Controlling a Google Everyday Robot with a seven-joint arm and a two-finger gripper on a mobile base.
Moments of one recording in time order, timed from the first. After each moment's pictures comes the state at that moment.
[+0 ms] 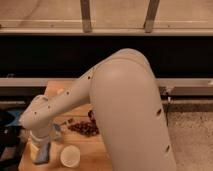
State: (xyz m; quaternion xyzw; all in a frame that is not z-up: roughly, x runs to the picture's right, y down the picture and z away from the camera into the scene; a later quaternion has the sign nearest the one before) arm -0.275 0.268 0.686 -0.42 0.05 0.31 0.85
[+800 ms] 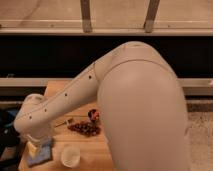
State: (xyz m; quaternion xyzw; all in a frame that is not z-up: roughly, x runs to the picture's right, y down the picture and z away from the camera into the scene) arm -0.264 0.232 0.648 -0.34 0.05 0.33 0.88
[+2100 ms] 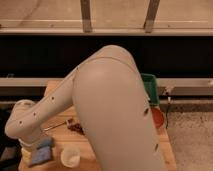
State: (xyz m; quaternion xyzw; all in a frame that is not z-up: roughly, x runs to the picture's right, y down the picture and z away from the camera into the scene) arm -0.311 0.272 0.680 -0.38 0.02 0.24 0.89
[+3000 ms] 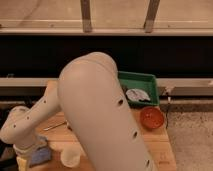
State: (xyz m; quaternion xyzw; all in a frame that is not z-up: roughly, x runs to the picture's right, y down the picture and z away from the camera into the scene) arm -0.331 0.314 0.682 -0.42 0.03 0.19 0.89
